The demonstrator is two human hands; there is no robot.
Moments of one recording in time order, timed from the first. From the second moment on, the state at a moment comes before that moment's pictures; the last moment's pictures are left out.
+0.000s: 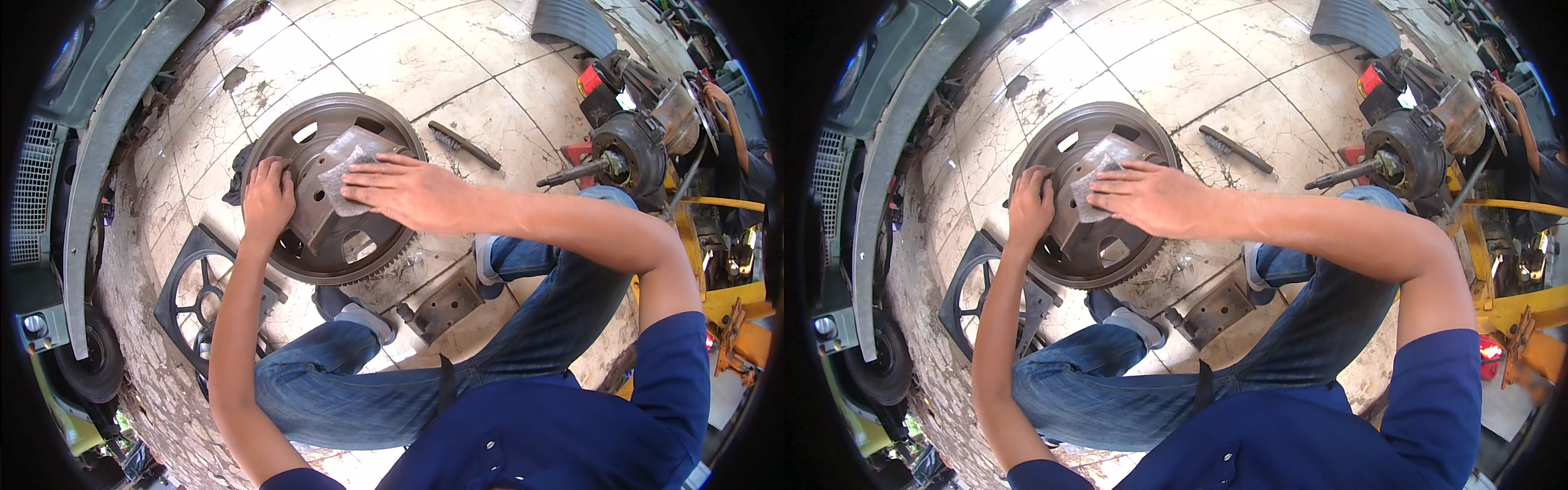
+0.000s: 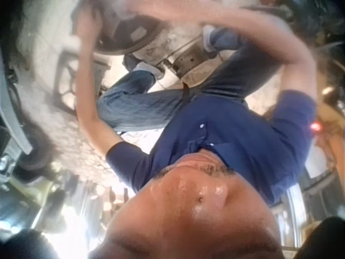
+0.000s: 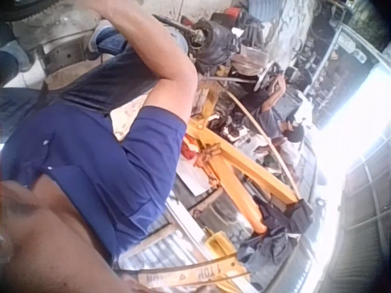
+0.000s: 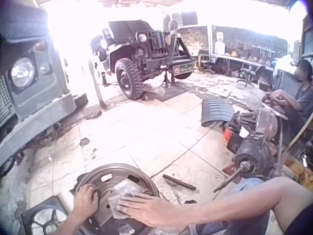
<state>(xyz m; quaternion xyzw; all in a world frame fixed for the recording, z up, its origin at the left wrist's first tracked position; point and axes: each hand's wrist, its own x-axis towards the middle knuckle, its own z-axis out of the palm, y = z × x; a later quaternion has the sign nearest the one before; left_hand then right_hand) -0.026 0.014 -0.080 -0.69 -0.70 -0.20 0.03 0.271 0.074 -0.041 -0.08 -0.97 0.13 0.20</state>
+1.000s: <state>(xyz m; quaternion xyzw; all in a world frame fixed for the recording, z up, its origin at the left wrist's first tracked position) -0.031 0.016 -0.085 -0.70 -0.68 -0.21 0.05 0.270 0.082 -0.050 -0.10 -0.98 0.05 0.19</state>
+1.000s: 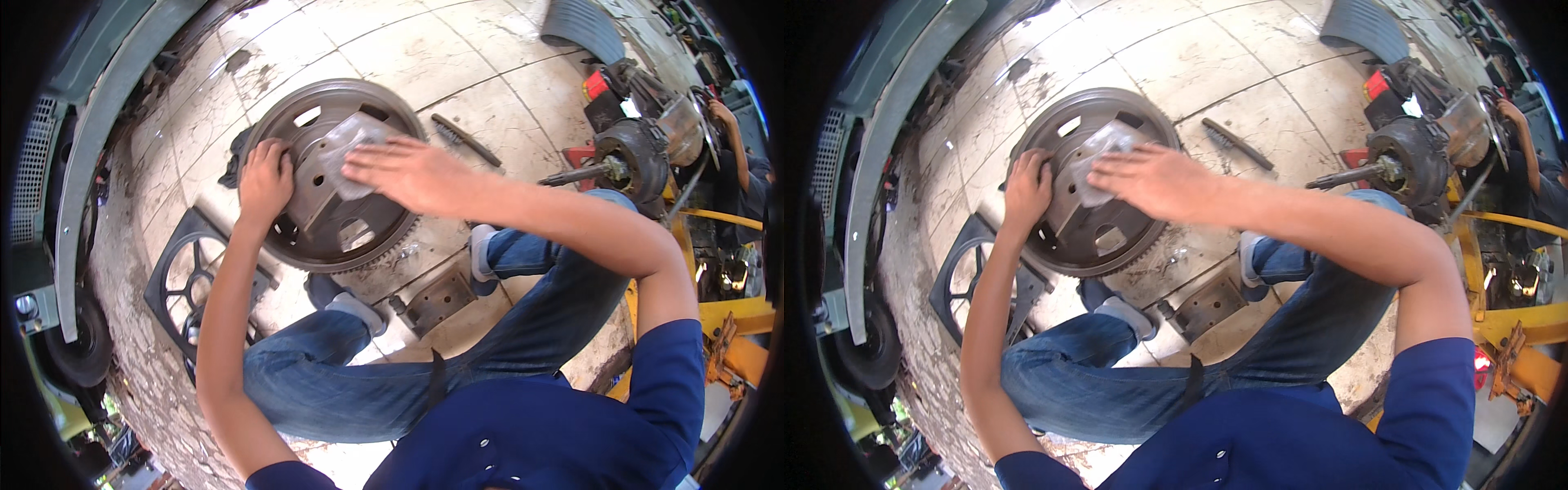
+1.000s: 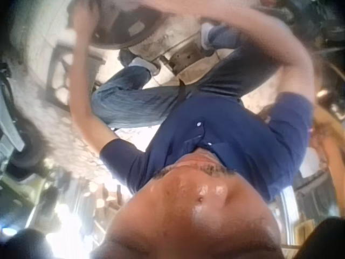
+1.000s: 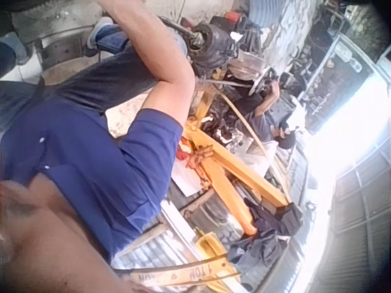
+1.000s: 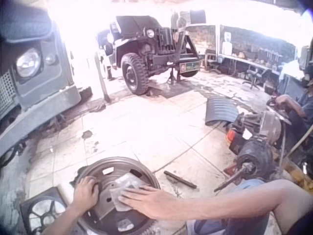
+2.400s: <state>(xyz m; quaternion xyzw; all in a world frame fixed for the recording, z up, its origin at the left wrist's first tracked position) -0.029 0.016 -0.082 -0.70 -0.69 -0.21 0.04 0.266 0.083 -0.041 -0.18 -0.98 0.02 0.09</state>
